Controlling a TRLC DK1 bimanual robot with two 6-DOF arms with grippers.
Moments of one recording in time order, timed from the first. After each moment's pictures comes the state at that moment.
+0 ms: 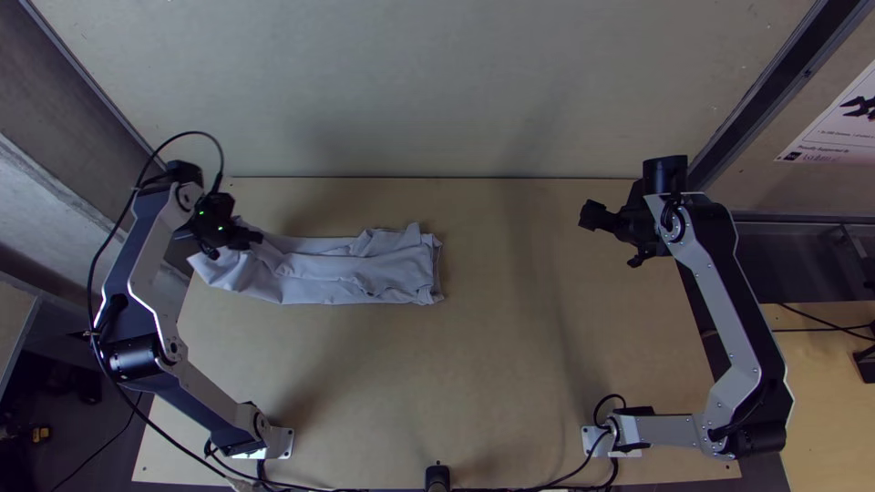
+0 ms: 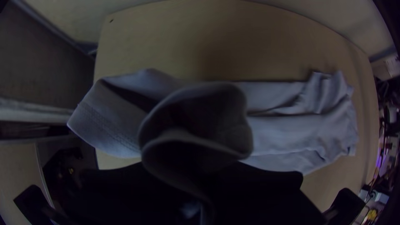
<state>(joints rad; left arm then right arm) 0.27 1.74 1.63 -1.05 0.04 0.34 0.10 1.44 1.48 -0.96 -0.02 0.39</state>
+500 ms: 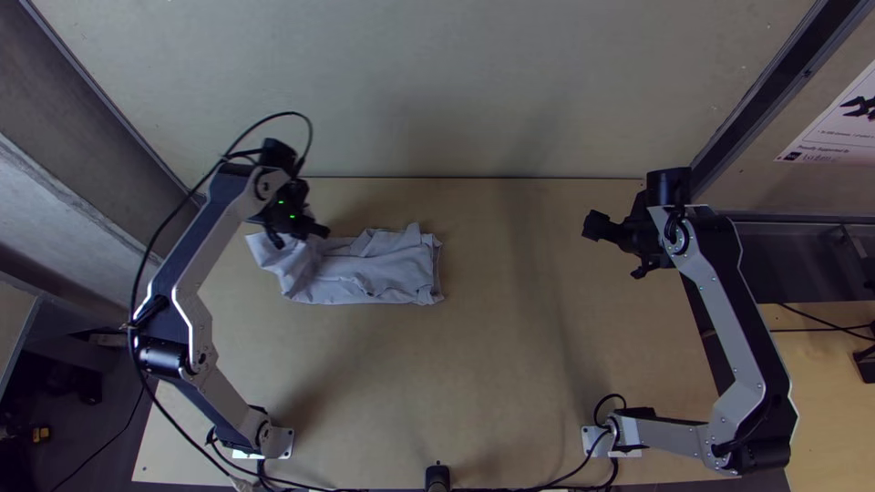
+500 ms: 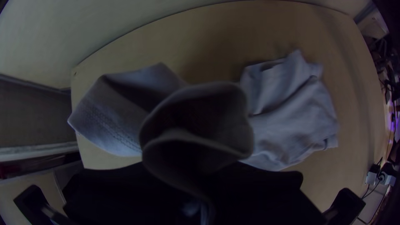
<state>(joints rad) -0.16 1.76 1.80 -1.19 -0.13 0.13 0.09 1.38 1.40 -0.96 -0.02 0.39</state>
